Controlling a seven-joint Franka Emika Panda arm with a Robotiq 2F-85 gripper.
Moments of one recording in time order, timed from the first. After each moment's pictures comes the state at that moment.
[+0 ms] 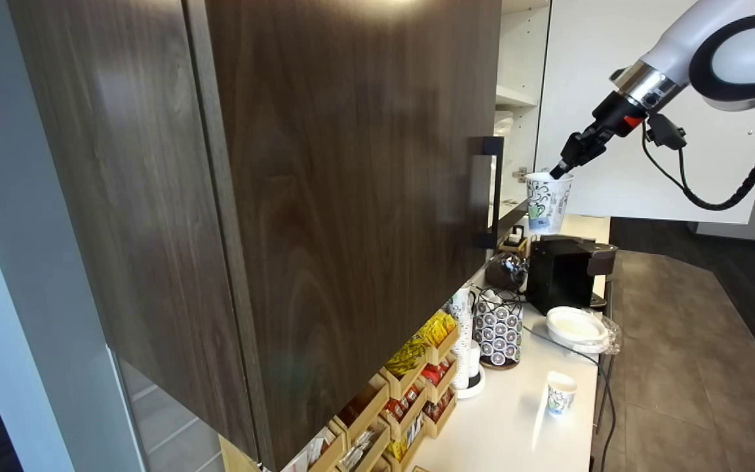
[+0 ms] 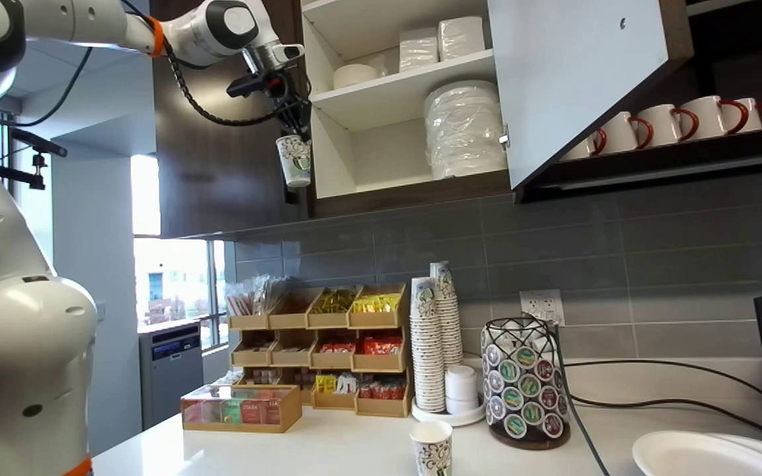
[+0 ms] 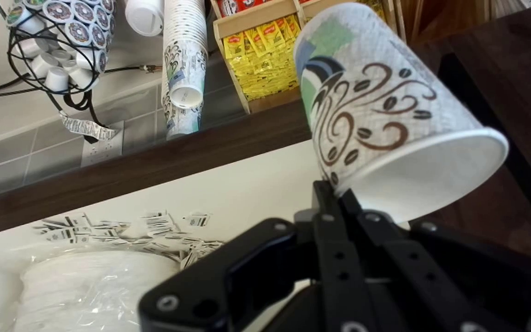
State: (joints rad) arm 0.10 -0.45 0.09 -1.68 0.14 1.92 0.07
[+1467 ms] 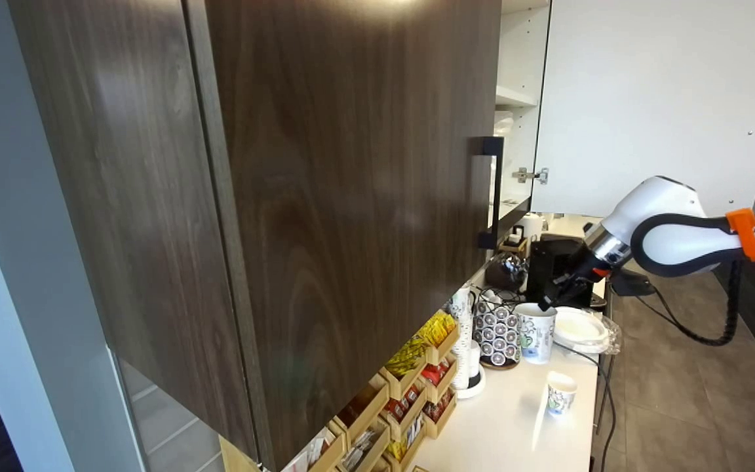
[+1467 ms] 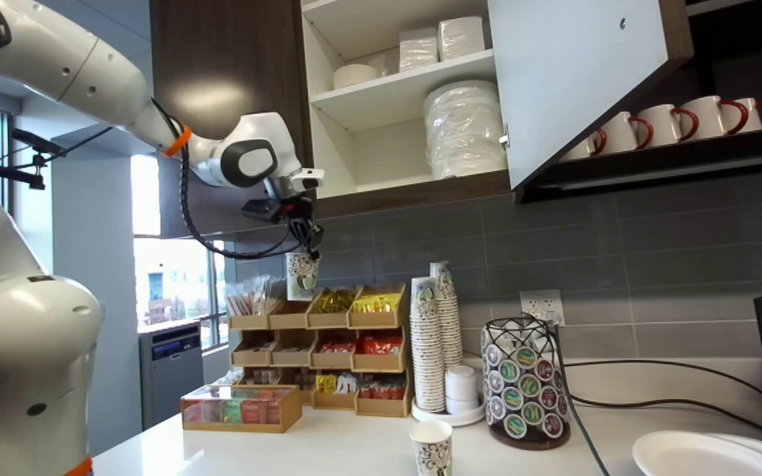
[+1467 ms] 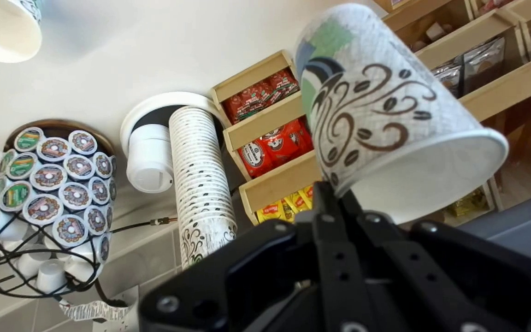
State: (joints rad) arm 0.14 -0.55 0.07 -2.48 0.29 2.47 0.04
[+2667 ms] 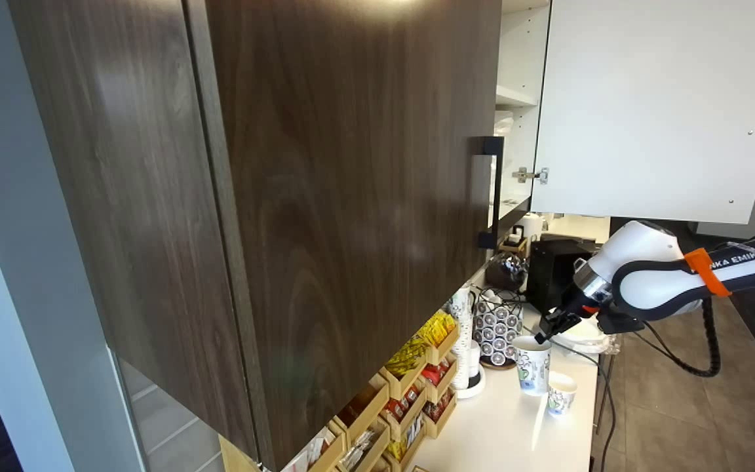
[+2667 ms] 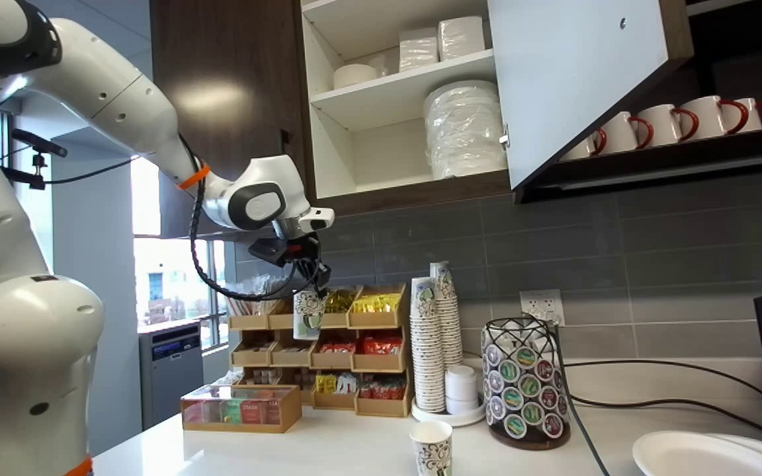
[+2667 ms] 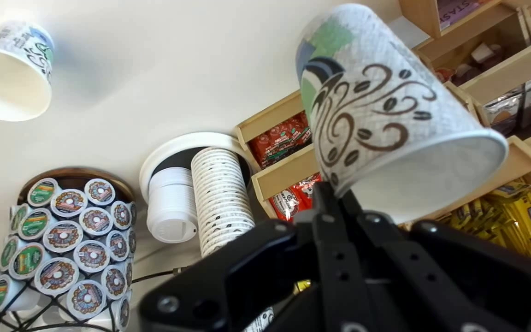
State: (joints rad) arm 0.17 -0.43 0.05 -2.60 0.30 2.68 0.04
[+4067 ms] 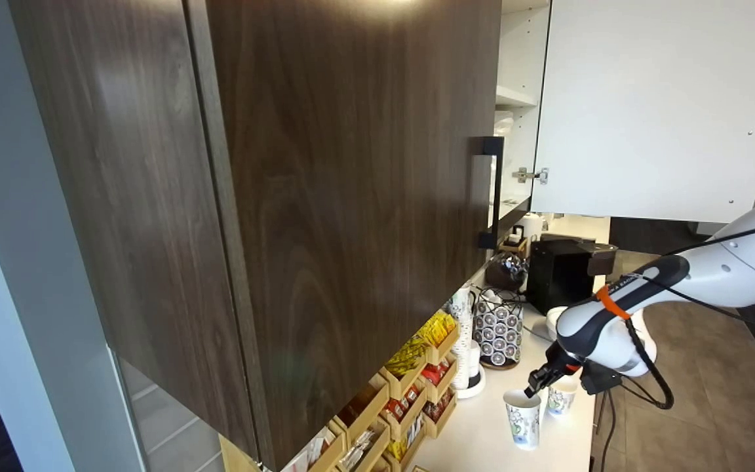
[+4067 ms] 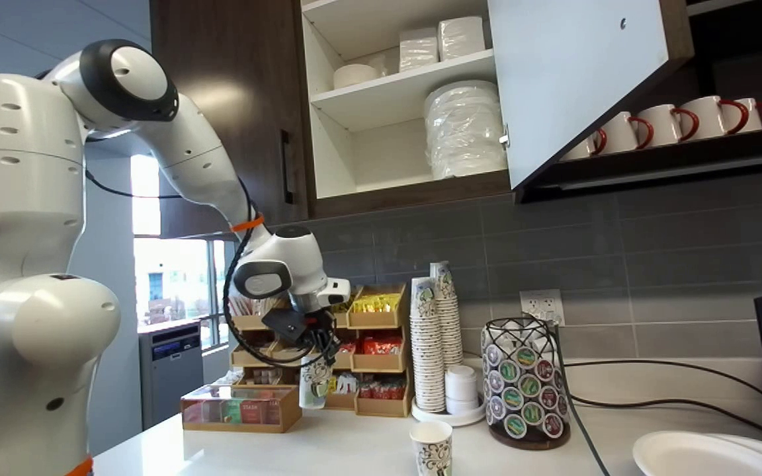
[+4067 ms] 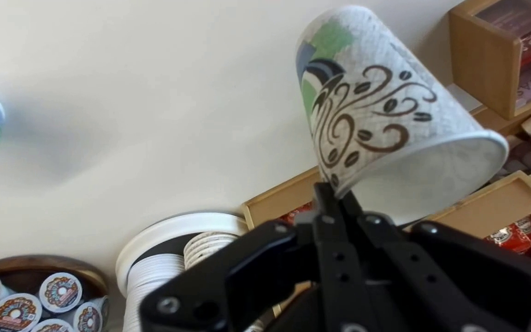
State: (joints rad) arm 0.35 -0.01 -0.04 -2.58 0.97 2.97 -0.64
